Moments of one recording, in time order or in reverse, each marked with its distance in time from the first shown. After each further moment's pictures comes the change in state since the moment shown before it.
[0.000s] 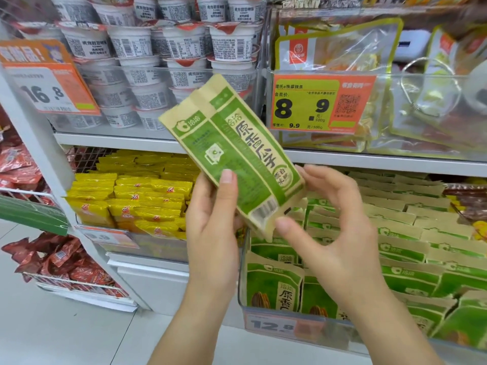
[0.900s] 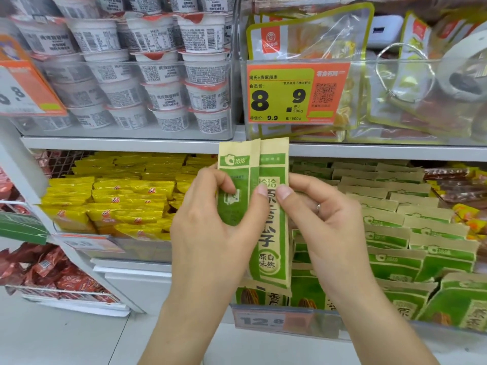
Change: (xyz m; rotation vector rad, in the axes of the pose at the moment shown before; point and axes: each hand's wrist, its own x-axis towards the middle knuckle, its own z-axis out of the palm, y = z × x) left_hand -0.005 0.001 0.000 1.035 0.012 0.322; right_hand 0.004 -0.018 -0.001 0.610 -0.009 0.334
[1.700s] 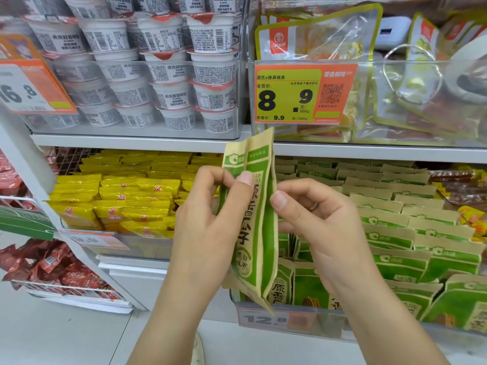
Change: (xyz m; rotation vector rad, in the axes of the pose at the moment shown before) left_hand 0.009 -0.002 -0.012 -0.423 -0.188 -0.239; right_hand 0.004 0.004 -0.003 0.034 -0.070 0.072
